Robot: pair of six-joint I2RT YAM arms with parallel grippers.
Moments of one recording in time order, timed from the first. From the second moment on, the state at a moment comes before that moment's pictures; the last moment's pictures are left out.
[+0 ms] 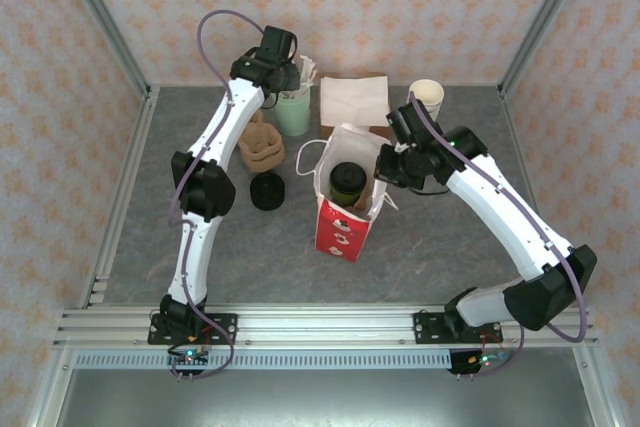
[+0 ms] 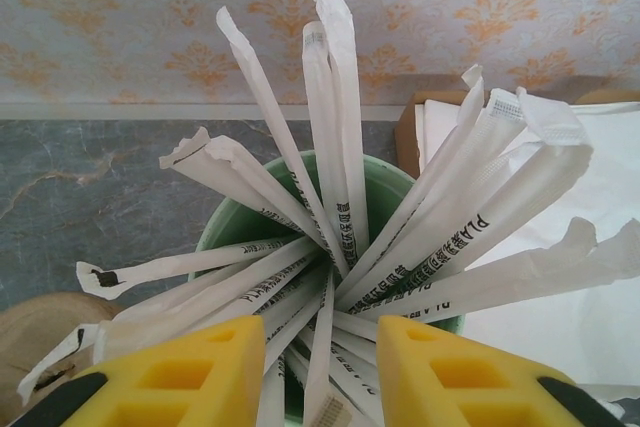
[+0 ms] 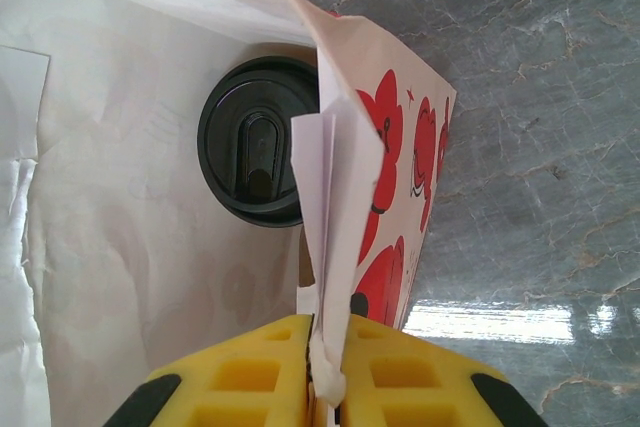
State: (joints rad) left arm -0.29 2.36 2.52 -0.93 -0.18 -0.31; right arm 0.54 1.37 1.48 -1.16 -0.07 0.76
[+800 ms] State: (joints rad) left arm -0.29 2.41 2.52 -0.93 -0.19 -0.31; right arm 0.54 1.37 1.47 -1.15 -0.08 0.76
